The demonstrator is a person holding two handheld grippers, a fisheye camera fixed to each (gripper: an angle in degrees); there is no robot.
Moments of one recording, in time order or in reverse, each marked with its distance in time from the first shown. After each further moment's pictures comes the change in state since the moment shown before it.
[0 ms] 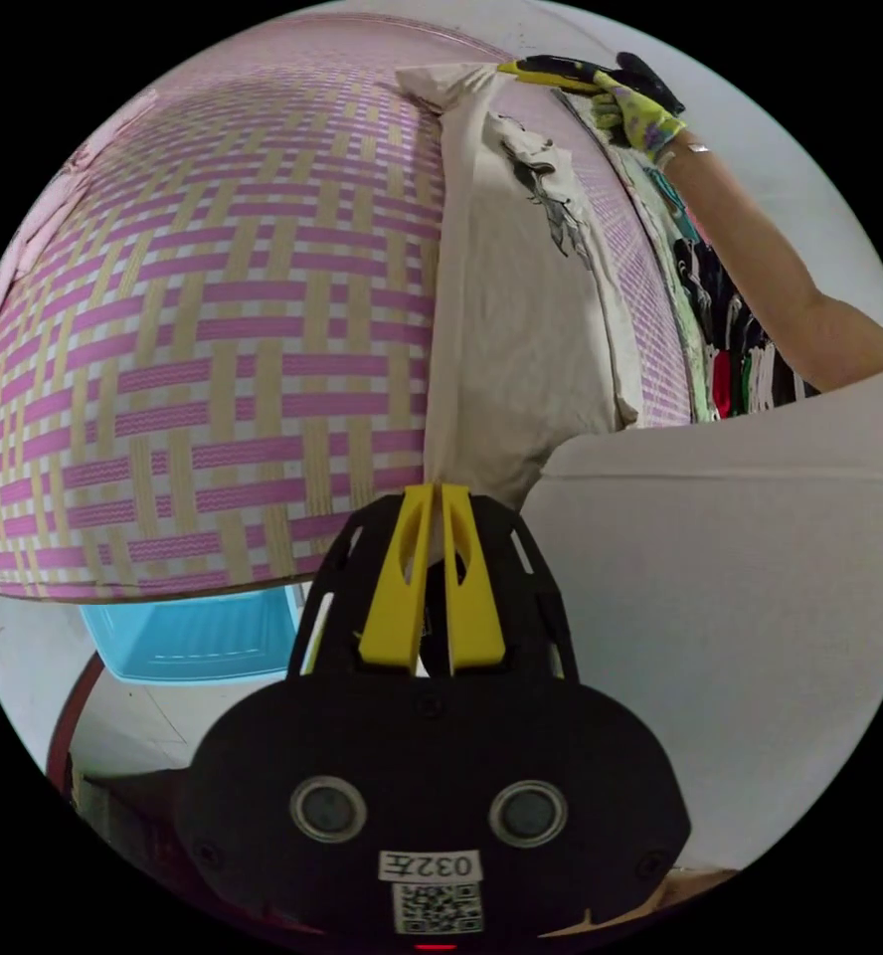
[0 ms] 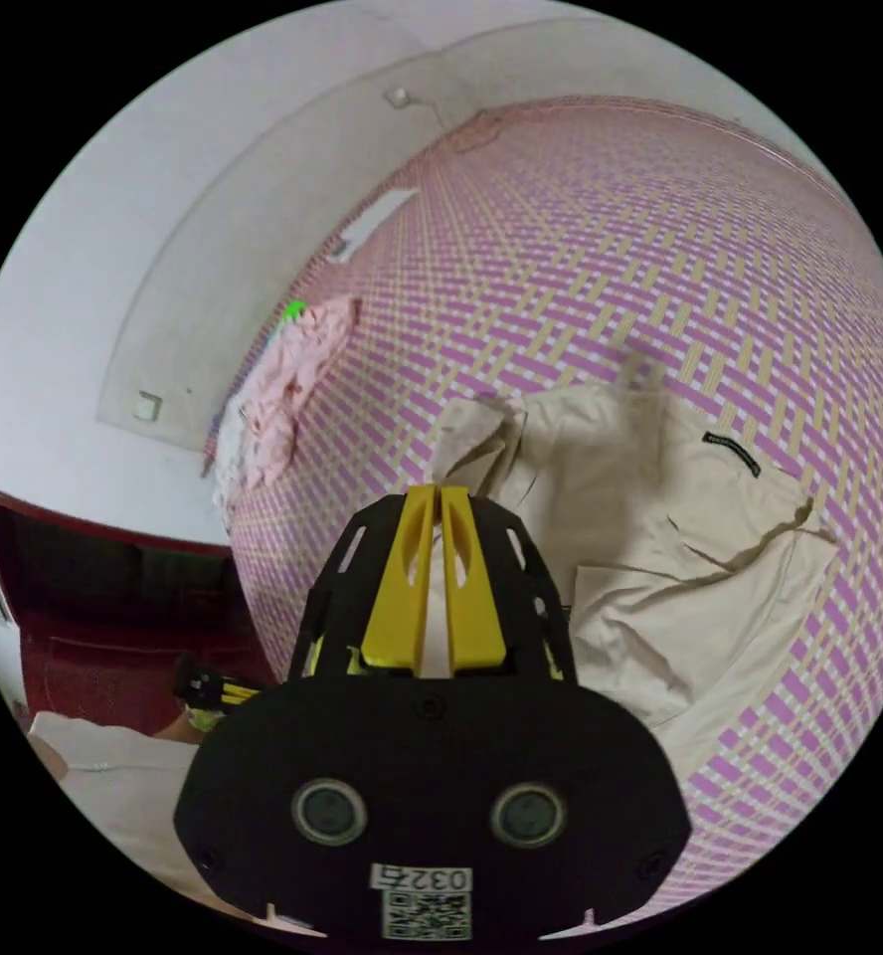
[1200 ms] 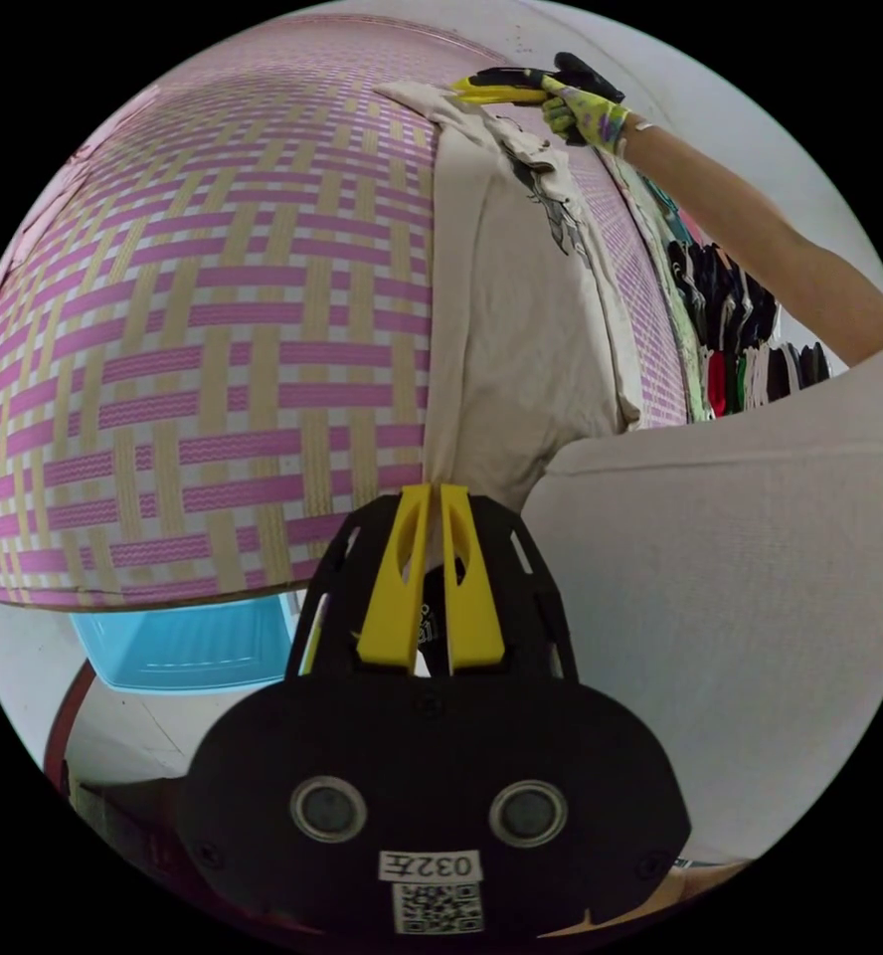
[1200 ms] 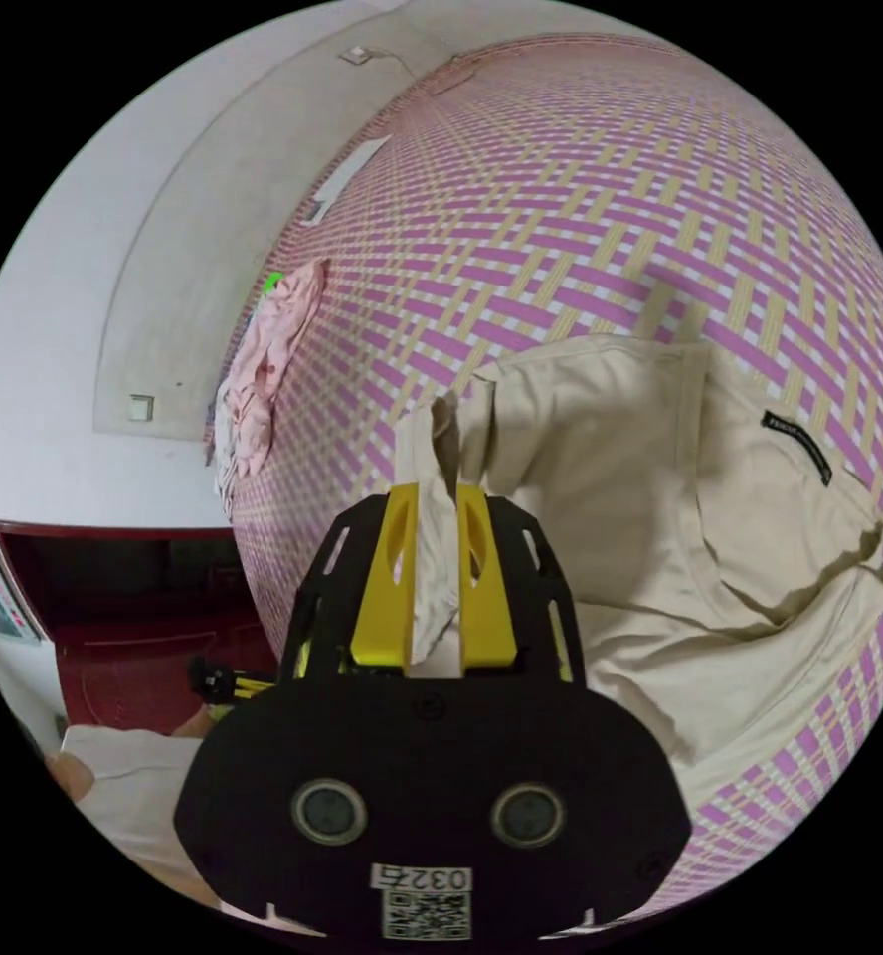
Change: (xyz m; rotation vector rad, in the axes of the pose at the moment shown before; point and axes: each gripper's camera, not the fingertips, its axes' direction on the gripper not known) left arm -0.025 0.017 -0.003 0.014 0.017 0.013; right arm 0.058 -0.060 0.028 -0.108 -0.167 0.056
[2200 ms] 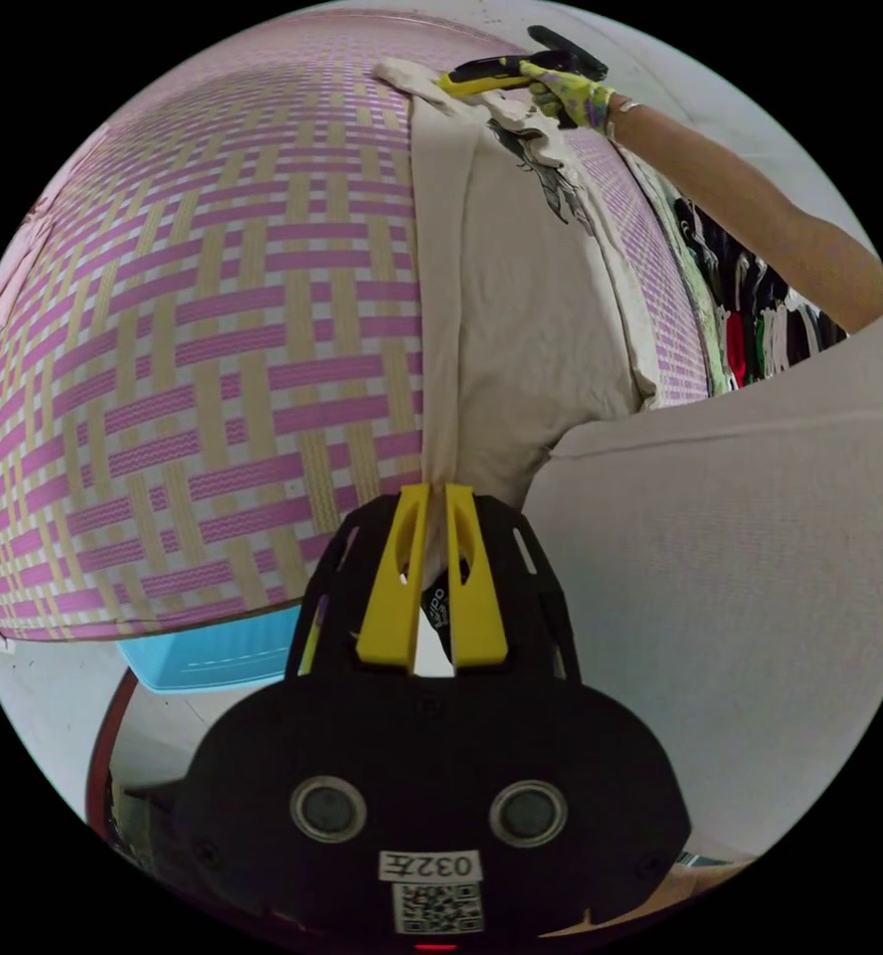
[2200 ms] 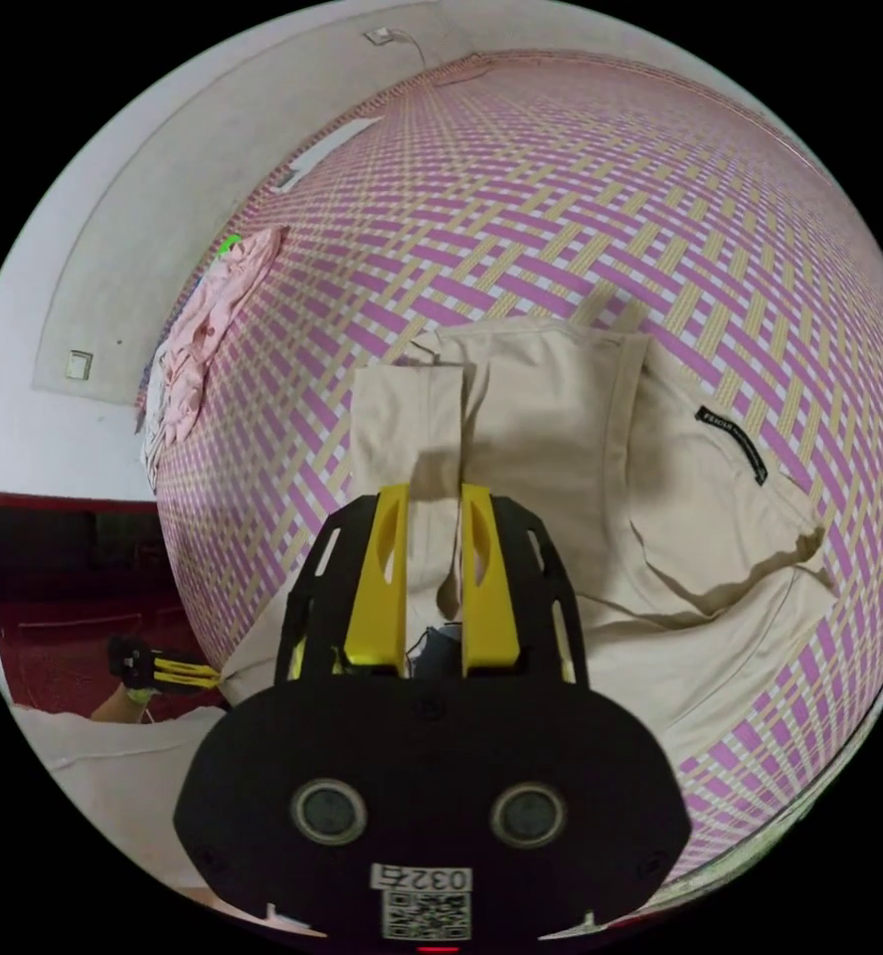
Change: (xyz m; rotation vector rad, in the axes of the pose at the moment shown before) left arm 0.008 -0.034 -0.004 -0.091 -0.079 0.068; right arm 0.010 0.041 0.002 0.025 0.249 -0.059
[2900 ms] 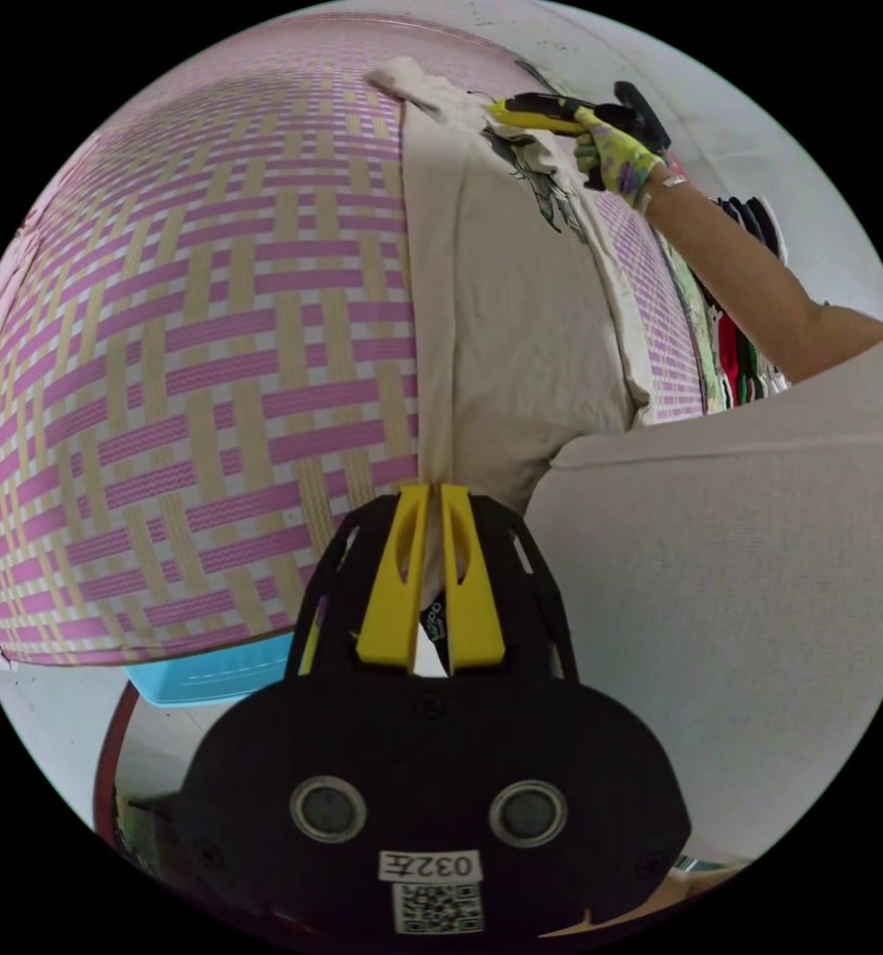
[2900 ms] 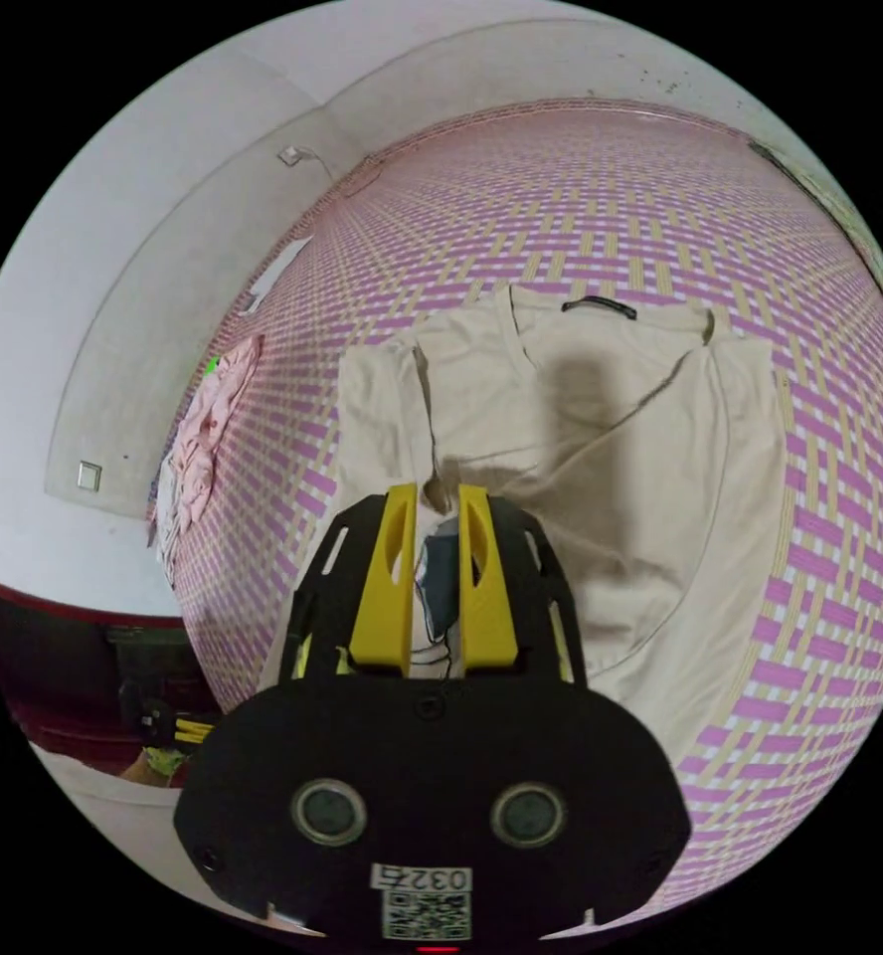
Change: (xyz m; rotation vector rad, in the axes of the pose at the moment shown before) left arm -0.005 -0.019 -0.002 0.015 0.017 0.022; right arm -0.002 0.147 -0.025 0.283 0.010 0.274
